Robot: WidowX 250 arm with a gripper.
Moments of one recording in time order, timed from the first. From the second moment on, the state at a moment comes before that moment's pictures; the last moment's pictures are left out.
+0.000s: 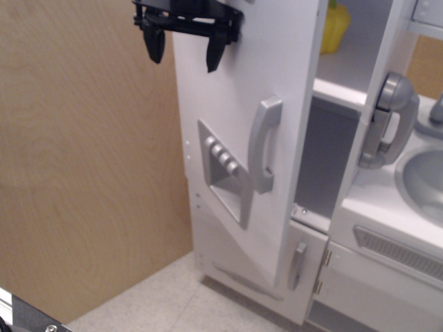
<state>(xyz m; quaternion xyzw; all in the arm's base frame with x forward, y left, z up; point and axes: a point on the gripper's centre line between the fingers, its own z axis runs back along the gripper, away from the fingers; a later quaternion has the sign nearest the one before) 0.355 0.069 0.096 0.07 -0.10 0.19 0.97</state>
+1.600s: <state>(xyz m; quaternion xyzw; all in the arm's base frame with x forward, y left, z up) 0.411 0.074 0.090 0.05 -0.12 0.27 0.96</state>
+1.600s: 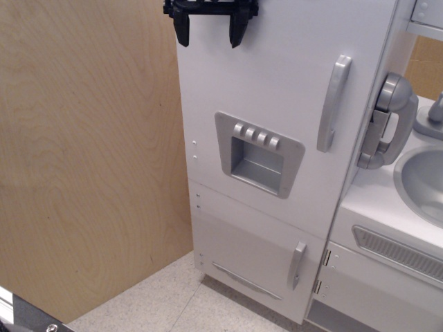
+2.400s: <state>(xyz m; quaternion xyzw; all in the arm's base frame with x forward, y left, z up) 0.294 0.062 0.115 0.01 -0.04 0.19 0.98</state>
